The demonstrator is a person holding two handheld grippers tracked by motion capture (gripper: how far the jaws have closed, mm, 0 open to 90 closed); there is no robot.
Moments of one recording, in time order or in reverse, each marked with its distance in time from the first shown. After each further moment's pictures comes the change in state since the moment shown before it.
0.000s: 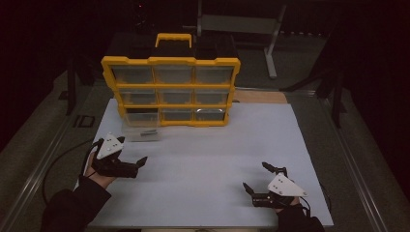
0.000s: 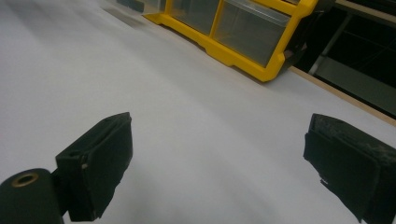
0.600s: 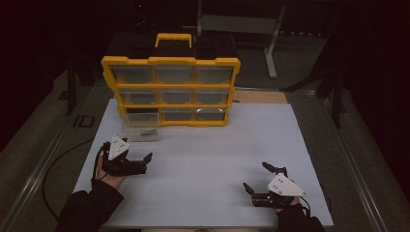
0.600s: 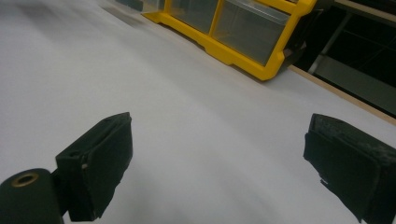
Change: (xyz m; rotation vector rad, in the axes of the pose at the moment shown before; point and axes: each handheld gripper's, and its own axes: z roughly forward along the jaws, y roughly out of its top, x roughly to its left) left arm -0.010 -0.015 0.028 -0.025 0.128 -0.109; right arm 0.000 -0.001 0.000 0.002 -0.003 0.002
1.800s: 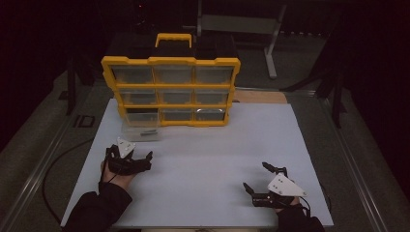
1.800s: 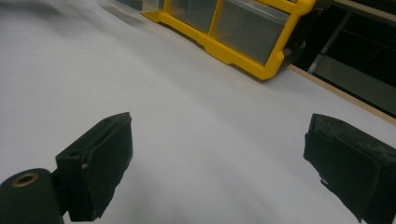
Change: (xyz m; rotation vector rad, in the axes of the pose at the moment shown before) left arm -0.002 -0.018 0.028 0.081 0.166 -0.070; right arm 0.000 0.000 0.000 0.003 -0.001 0.002
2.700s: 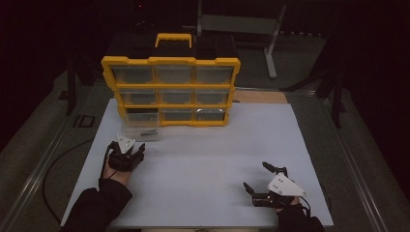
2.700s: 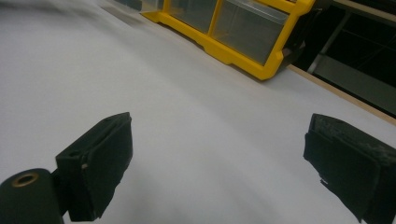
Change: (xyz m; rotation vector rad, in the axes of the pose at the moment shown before) left arm 0.004 0.006 0.007 0.015 0.040 0.003; right arm 0.000 0.000 0.000 0.000 -0.001 -0.001
